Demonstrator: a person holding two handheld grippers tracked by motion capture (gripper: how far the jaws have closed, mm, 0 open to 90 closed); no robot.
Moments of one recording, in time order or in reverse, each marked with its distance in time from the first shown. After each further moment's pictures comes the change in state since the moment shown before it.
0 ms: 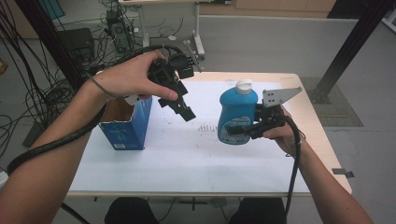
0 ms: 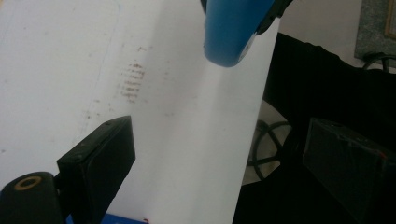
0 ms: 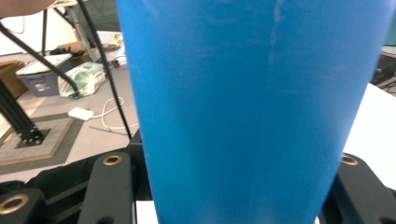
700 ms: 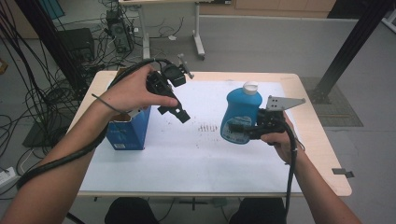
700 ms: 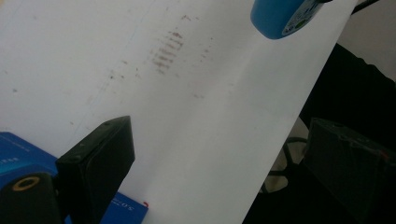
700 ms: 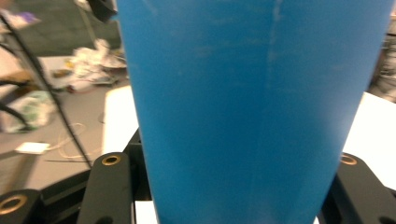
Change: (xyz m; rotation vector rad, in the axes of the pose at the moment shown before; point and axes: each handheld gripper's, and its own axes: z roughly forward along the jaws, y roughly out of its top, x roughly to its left) left arm 0.022 -0.027 0.030 0.028 0.108 -0.205; right arm -0.003 -0.029 -0.004 -0.079 -0.182 0.099
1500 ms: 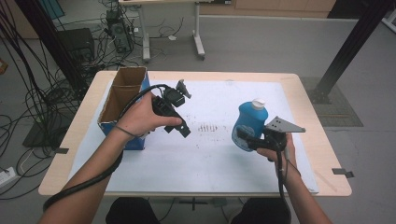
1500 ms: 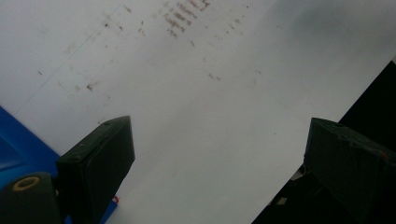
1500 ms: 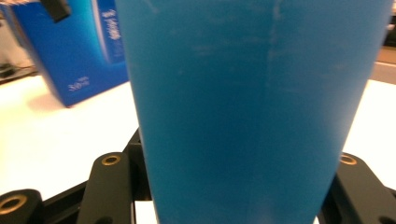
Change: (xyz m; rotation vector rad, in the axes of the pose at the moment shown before) left arm 0.005 -0.024 0.070 0.038 0.052 -0.245; right arm 0.008 -0.070 -0.003 -0.014 -0.450 0.062
